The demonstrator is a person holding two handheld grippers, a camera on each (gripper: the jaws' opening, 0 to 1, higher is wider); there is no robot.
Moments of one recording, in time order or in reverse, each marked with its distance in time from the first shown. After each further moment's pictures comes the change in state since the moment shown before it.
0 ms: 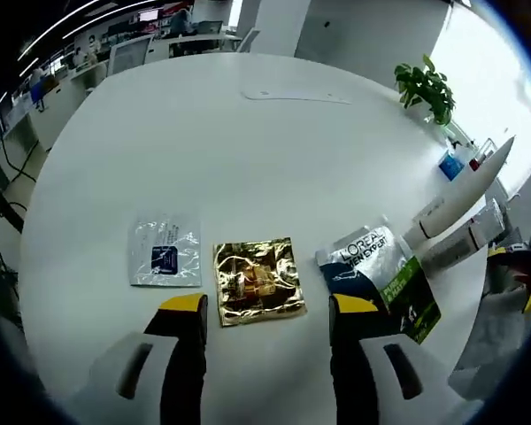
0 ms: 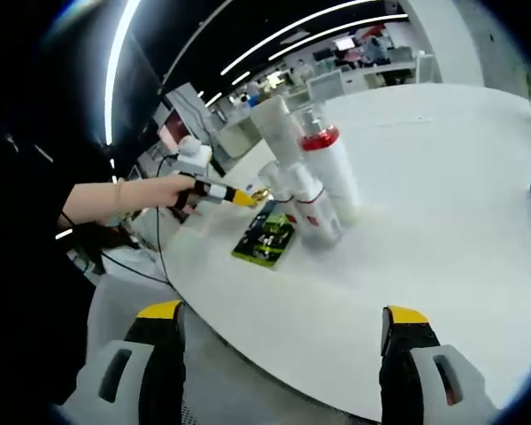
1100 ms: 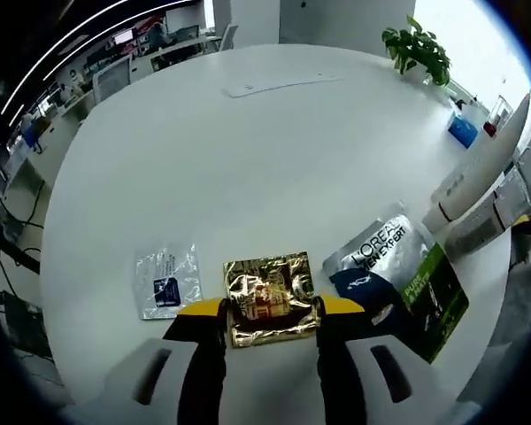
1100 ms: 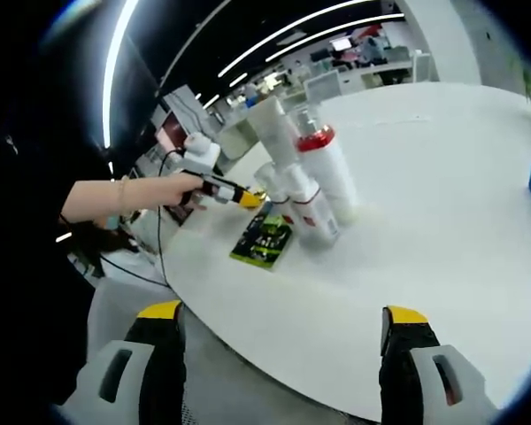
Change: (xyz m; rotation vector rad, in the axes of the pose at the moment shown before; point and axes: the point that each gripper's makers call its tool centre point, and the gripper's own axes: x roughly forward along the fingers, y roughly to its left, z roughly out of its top) left arm 0.021 0.005 0.014 0.176 0.044 0.065; right arm 0.001 -0.002 0.001 0.013 -0.009 -0.006
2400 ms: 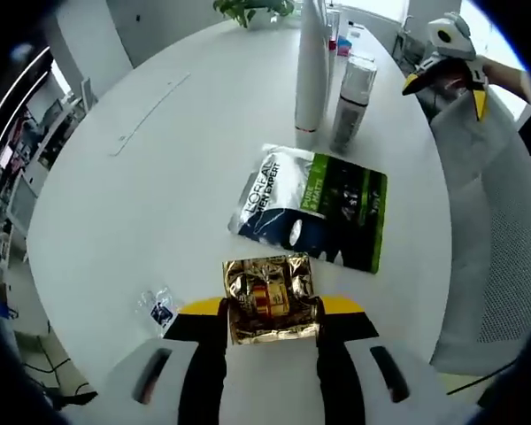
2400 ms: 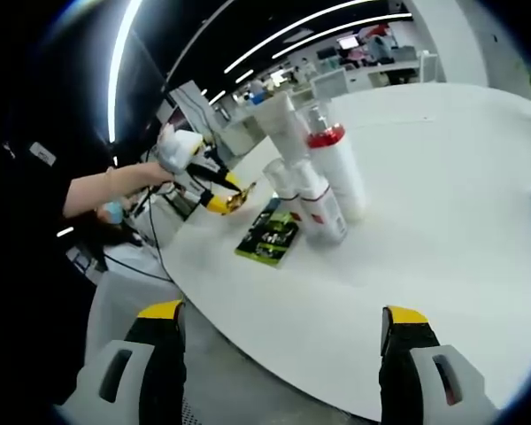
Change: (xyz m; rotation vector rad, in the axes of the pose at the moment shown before) left arm -0.066 -0.042 -0.028 0.698 0.105 -0.267; right arm 0.001 0.007 -0.003 -0.026 0.022 0.022
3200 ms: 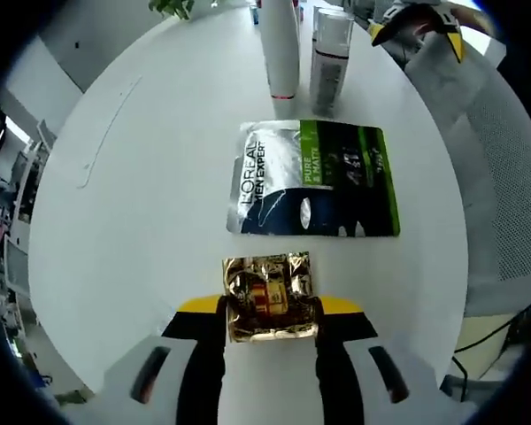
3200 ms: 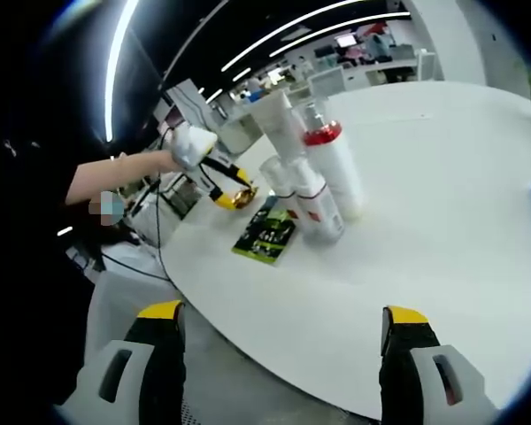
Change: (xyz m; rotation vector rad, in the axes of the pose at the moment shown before) left arm 0.026 0.026 -0.002 0.242 0.100 -0.072; right arm 0.000 -0.005 -0.001 0.009 0.004 -0.016
